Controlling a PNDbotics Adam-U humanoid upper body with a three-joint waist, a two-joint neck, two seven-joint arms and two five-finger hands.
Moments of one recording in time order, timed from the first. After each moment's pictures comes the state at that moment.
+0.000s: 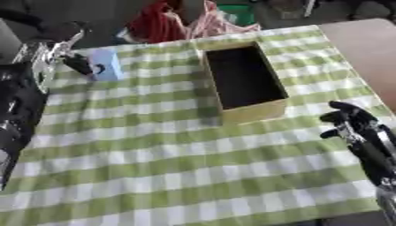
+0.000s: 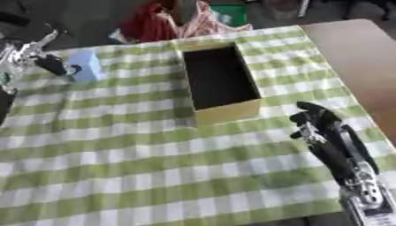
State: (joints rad) left arm -1.10 0.47 0.09 -0.58 -1.24 -0.15 -0.15; right arm -0.18 -0.28 0.08 -1.69 -0.05 -0.07 0.08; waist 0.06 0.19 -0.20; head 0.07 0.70
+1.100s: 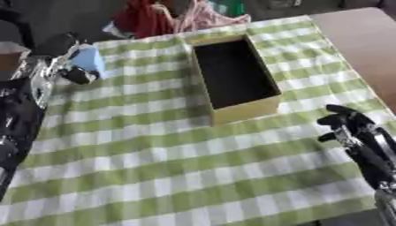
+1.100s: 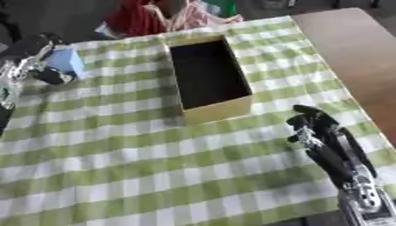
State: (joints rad) left arm -1.08 0.47 0.09 -0.57 -1.25 -0.11 -0.05; right arm -0.19 -0.28 0.08 -1.70 -0.04 -0.07 0.08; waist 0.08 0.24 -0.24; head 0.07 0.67
